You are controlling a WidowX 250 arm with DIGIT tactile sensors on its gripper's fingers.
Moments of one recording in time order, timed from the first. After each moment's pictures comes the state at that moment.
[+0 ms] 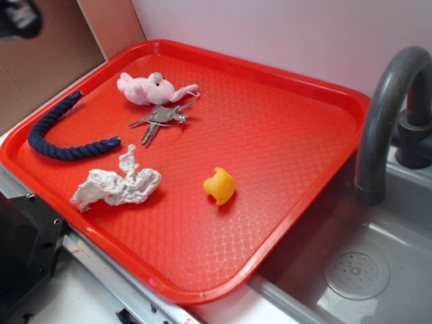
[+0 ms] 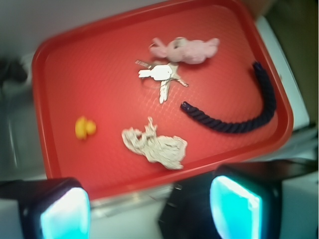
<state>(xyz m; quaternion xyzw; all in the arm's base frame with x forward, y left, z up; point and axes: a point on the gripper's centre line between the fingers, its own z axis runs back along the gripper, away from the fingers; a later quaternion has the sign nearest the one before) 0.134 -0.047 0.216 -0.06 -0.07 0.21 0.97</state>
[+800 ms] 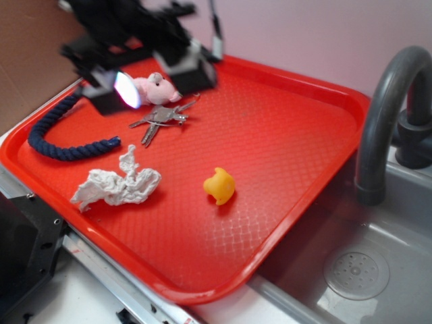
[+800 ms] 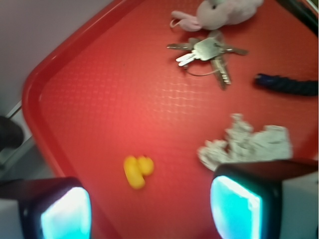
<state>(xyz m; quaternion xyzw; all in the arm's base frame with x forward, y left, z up) 0.200 -0.127 0.116 -0.05 -0.06 0.33 0.94</state>
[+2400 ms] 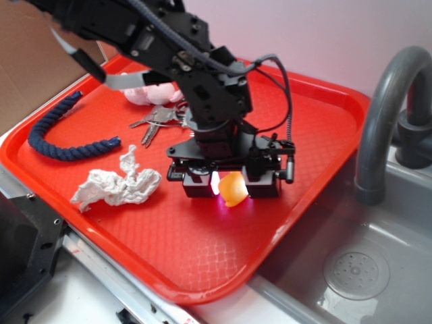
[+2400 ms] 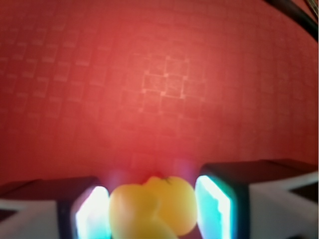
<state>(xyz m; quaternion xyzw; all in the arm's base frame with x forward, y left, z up) 0.212 -0.147 0.021 0.01 -0.04 0.31 0.95</state>
